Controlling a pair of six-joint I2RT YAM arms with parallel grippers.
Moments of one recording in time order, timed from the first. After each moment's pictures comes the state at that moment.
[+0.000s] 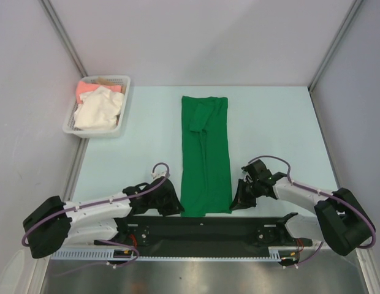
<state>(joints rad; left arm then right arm) -0.97 1.04 0.35 -0.29 0.04 -1.20 0.53 1.22 0.42 -0.38 -0.48 0.75</state>
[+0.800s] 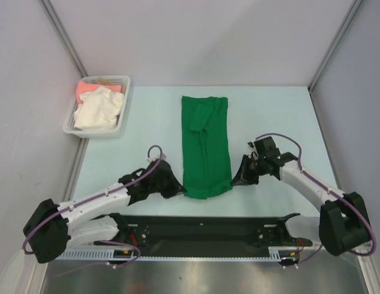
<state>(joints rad) -0.85 1.04 0.50 -0.32 0.04 -1.23 0.38 1.20 0.68 -0.56 -0.51 0.67</state>
